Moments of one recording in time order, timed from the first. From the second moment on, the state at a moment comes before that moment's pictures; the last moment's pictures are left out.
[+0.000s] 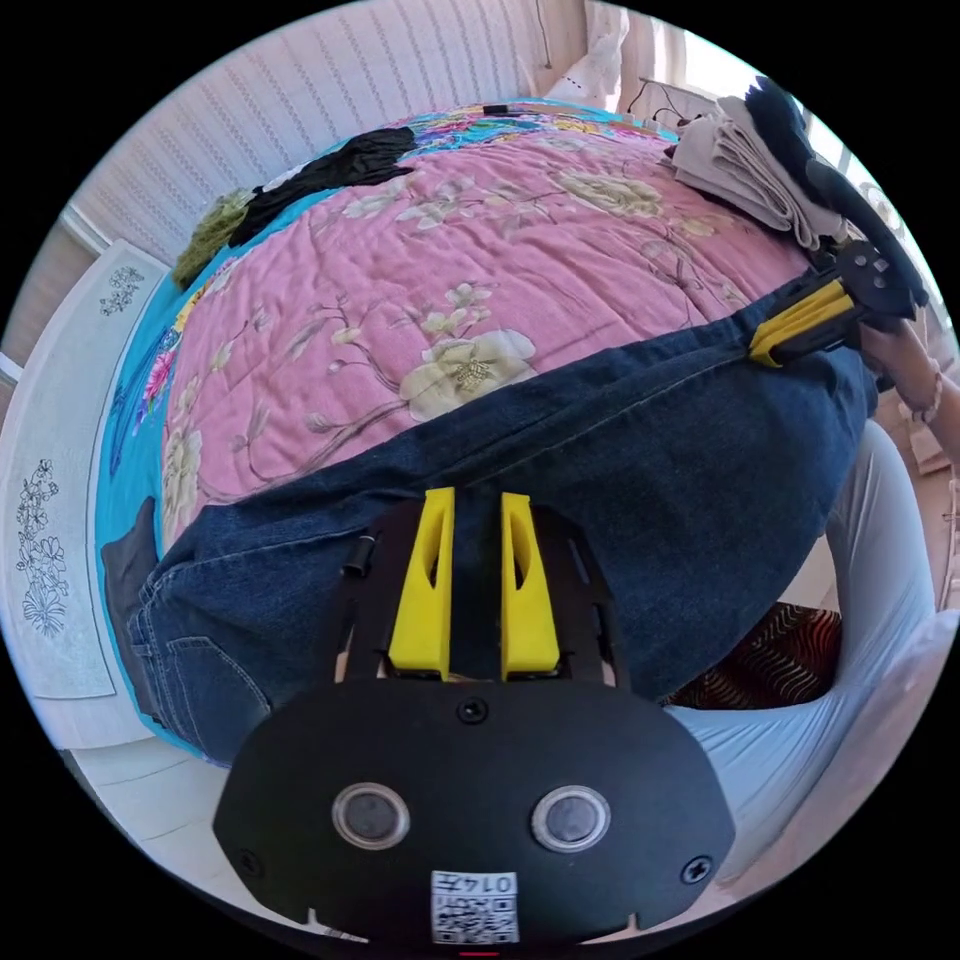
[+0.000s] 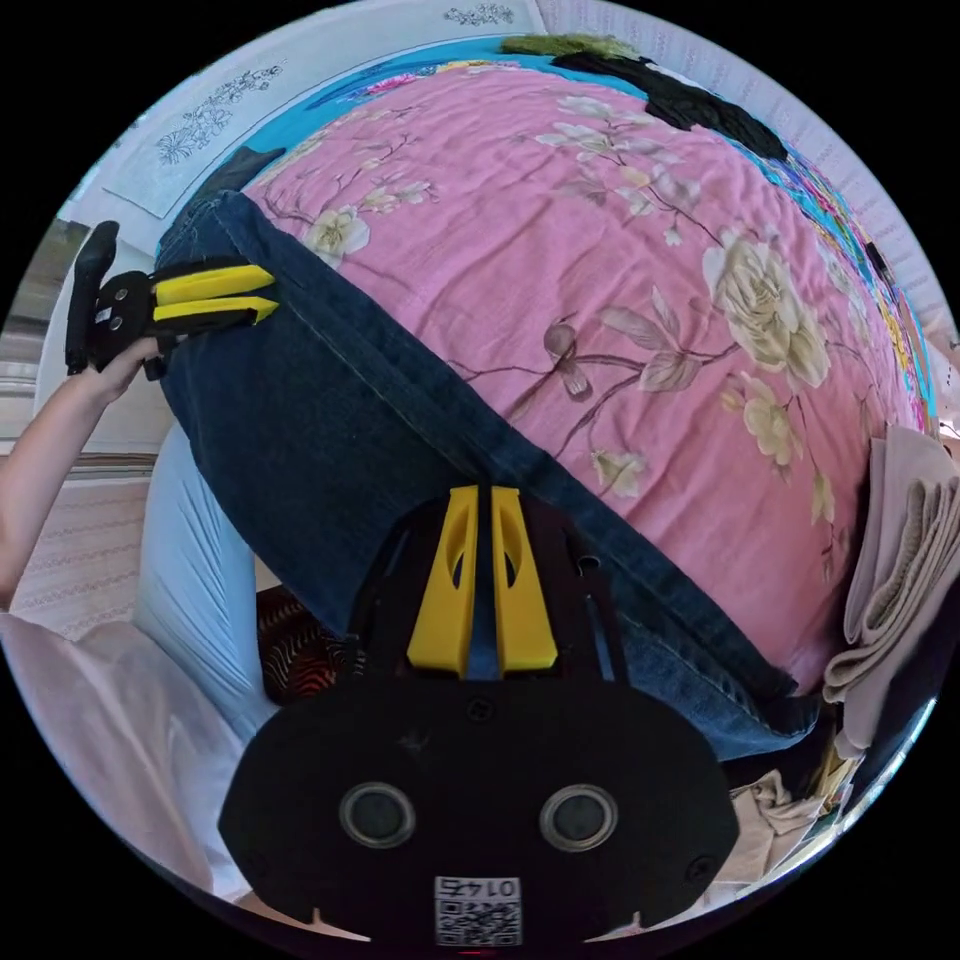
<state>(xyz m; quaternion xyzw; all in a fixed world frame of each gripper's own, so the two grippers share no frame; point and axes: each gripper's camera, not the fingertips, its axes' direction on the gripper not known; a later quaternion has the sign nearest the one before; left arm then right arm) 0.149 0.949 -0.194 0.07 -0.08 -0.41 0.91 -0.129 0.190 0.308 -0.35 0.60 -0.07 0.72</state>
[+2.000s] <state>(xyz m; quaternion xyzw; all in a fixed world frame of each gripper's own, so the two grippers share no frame) 0.245 1.027 -0.165 0.23 -0.10 -0.48 0.84 -0.359 0.620 -0.146 0.22 0.51 0.33 0.76</state>
